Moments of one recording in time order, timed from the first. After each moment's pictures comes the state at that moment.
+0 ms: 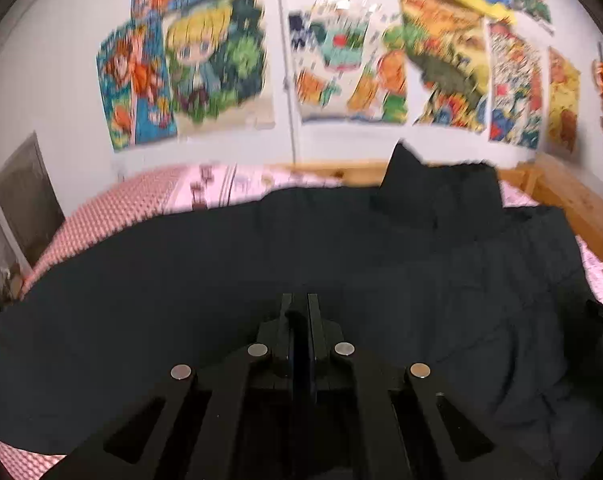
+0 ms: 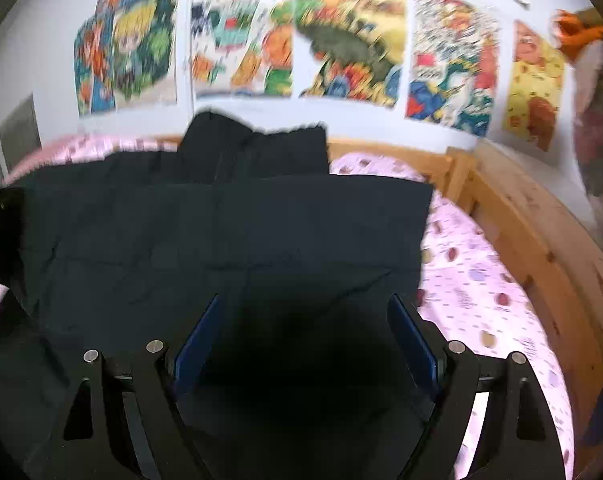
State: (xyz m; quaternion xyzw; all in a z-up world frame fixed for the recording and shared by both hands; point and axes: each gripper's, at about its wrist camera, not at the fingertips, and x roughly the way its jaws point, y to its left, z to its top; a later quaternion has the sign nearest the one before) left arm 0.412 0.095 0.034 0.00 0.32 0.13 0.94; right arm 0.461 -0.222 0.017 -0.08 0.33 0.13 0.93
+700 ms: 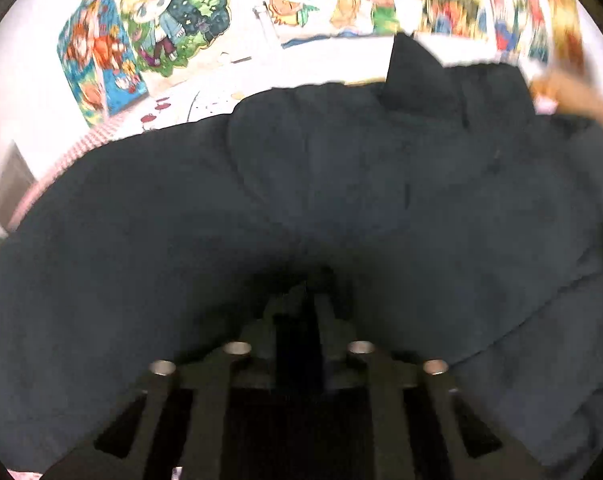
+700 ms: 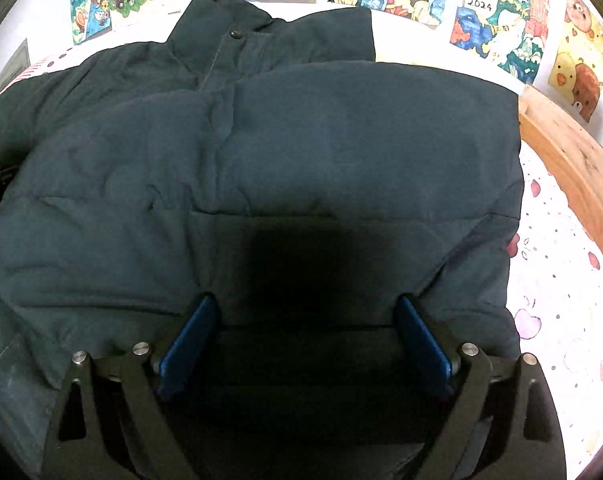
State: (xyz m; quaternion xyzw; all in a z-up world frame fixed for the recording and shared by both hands) left arm 0.438 0.090 -0.038 0.05 0.39 0.12 0.91; right arm 0.481 -0.198 -0.049 -0.10 0.41 0.14 0.90
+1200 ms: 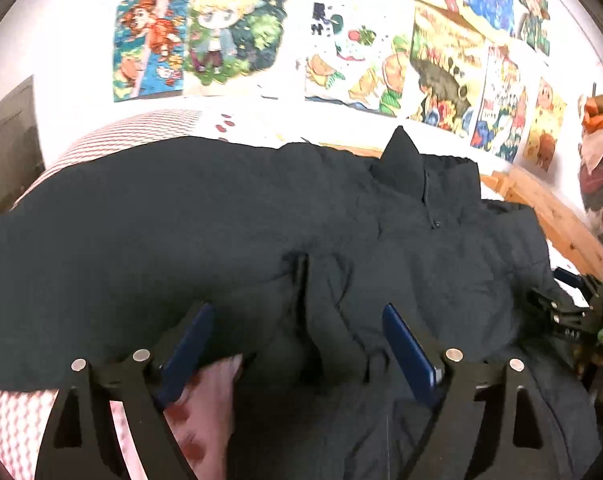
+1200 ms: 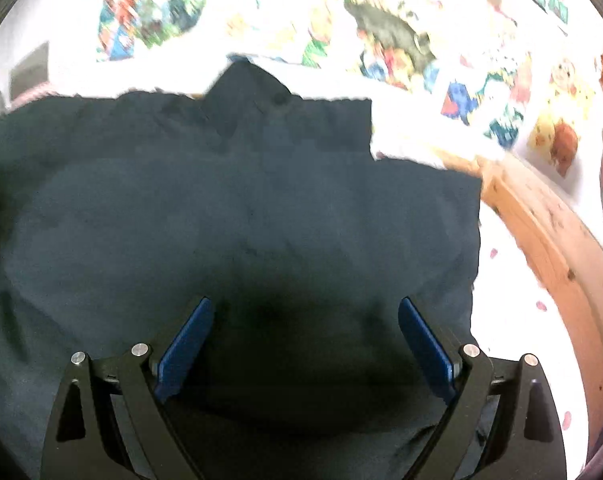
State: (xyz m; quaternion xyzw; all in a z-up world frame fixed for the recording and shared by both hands) left arm 0.320 0.135 0.014 -0.08 0.32 0.07 0.94; right arm 0.431 -0.168 0.009 -0.13 0.30 0.16 0.93
